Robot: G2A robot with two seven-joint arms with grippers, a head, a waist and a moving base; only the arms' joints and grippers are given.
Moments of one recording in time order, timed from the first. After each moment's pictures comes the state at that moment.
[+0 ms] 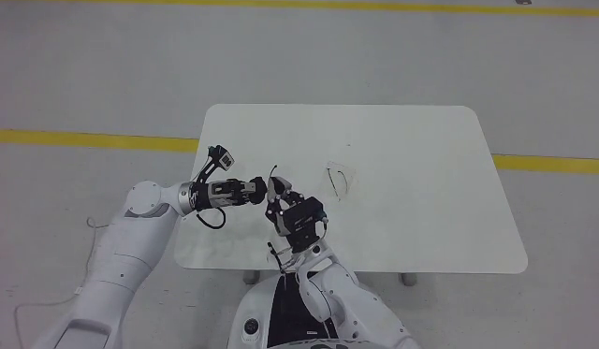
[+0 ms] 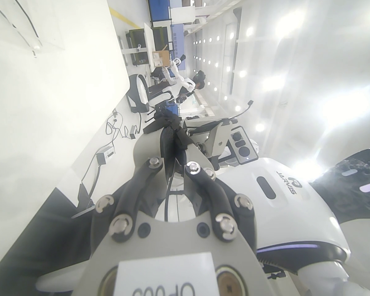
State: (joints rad) left arm 1.17 -1.08 -1.21 -1.13 -0.65 -0.34 -1.39; right arm -1.58 -1.52 0.81 -1.59 -1.37 0.14 -0.41
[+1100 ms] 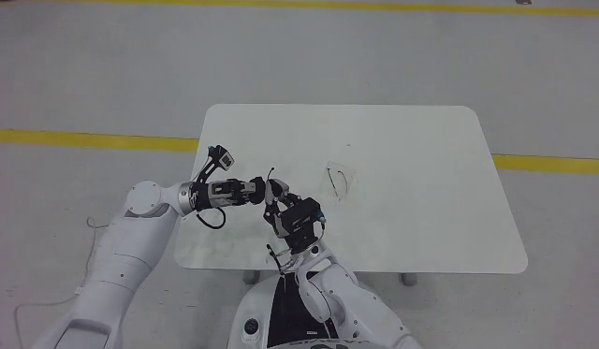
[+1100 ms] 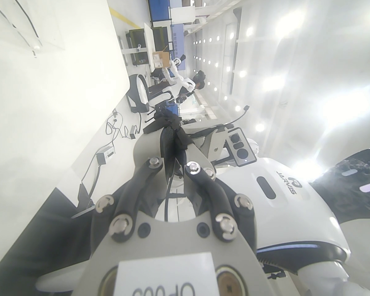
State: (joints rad) left arm 1.17 -1.08 -1.21 -1.13 -0.65 -0.34 -1.39; right arm -1.56 -1.51 0.79 -1.58 -1.35 0.15 -0.40
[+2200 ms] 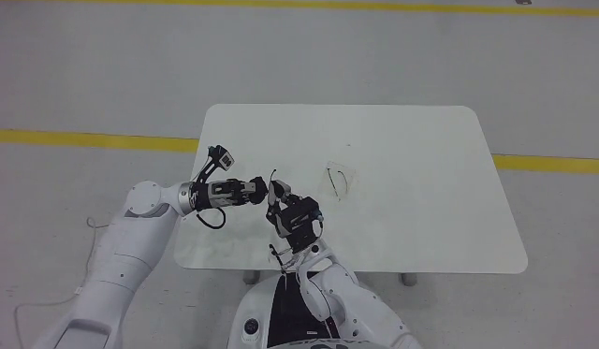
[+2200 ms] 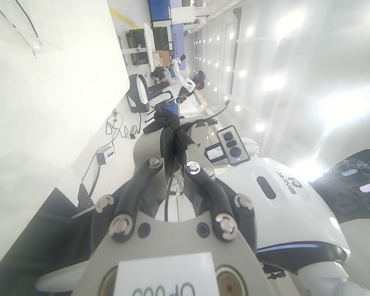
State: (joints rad) left arm 1.17 -1.08 -1.21 -1.13 -0.65 -0.34 -1.39; right arm -1.56 -1.51 0.79 -1.55 -1.36 0.17 -0.36
